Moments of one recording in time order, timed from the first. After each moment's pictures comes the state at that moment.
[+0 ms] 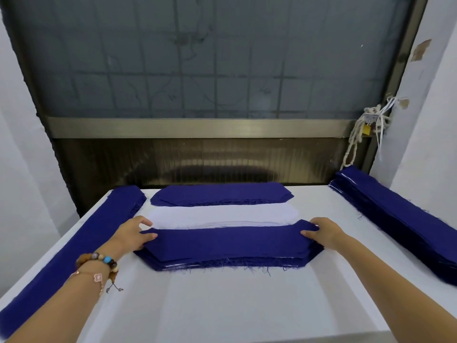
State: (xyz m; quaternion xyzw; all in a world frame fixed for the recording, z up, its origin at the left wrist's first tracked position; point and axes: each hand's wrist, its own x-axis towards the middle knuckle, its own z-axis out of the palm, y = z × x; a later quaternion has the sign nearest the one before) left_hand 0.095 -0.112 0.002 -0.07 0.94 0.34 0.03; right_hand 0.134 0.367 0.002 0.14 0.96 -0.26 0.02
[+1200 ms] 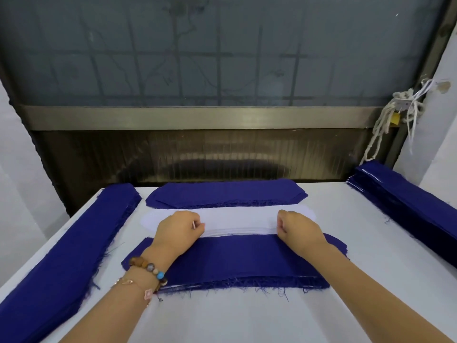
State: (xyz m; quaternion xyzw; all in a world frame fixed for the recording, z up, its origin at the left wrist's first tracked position) left_hand 0.068 -0.010 0.003 0.11 0.98 0.16 -0.11; right_hand 0.098 0.270 0.005 -0.01 0.99 -0.06 -0.08
